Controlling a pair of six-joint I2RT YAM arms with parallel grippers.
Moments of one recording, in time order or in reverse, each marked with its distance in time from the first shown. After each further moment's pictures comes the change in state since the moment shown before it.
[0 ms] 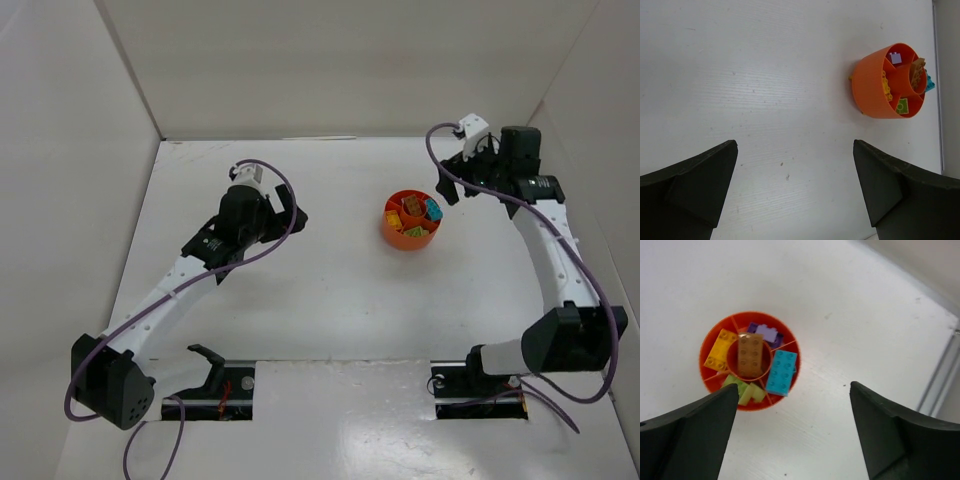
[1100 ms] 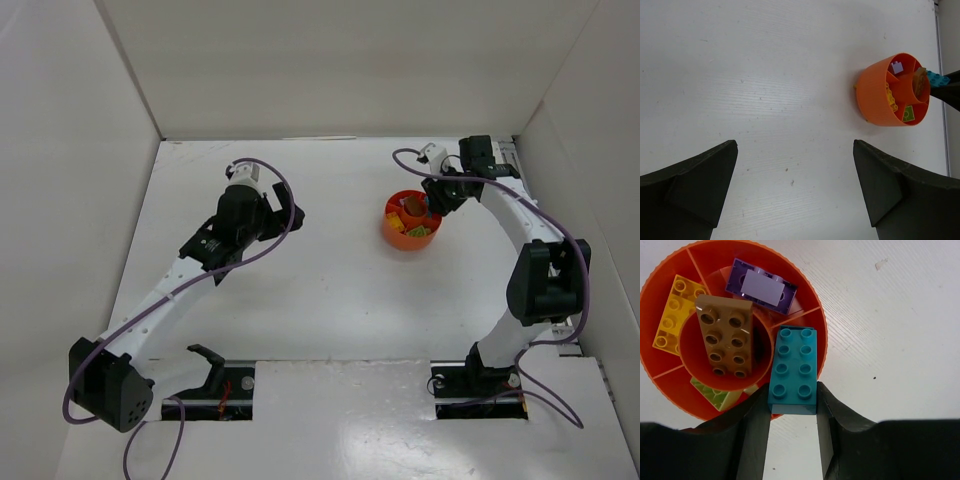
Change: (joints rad) left arm 0.000 -0.016 0.006 -0.006 -0.048 0.016; right arm 0.055 0.286 0.014 -0.076 0.097 -0.152
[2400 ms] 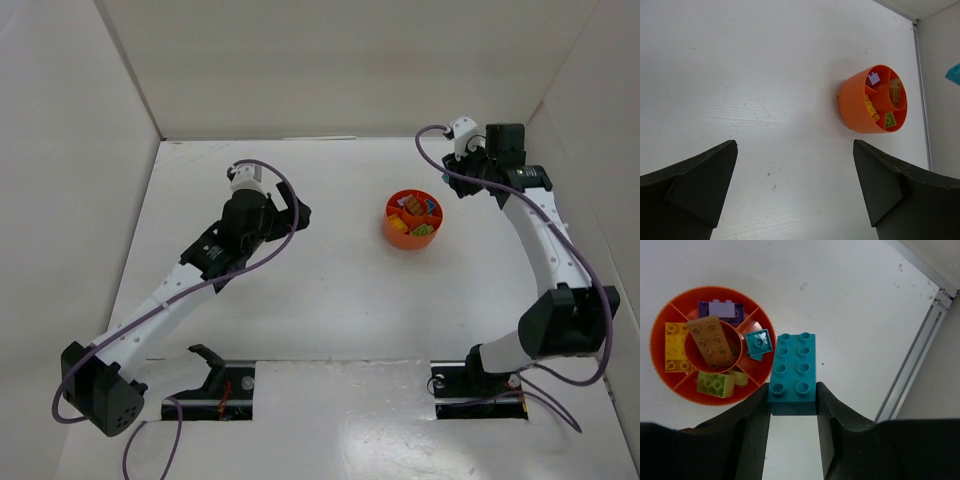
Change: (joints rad) left arm -0.120 -0.037 0.020 0.002 -0.140 -0.084; right arm -0.016 -0.259 0.016 0.053 0.143 0.152
